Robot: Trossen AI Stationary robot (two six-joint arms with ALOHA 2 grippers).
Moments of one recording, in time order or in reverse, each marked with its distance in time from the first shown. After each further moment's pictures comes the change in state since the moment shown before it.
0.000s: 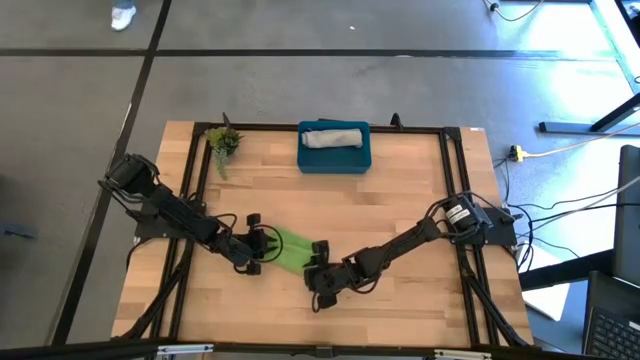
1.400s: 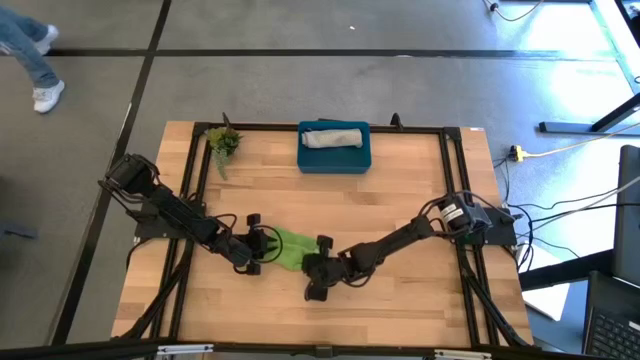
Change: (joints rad) left arm -0.001 -0.005 0.000 0.001 -0.009 0.018; right arm -0.043 0.061 0.001 -0.026 -0.047 0.367
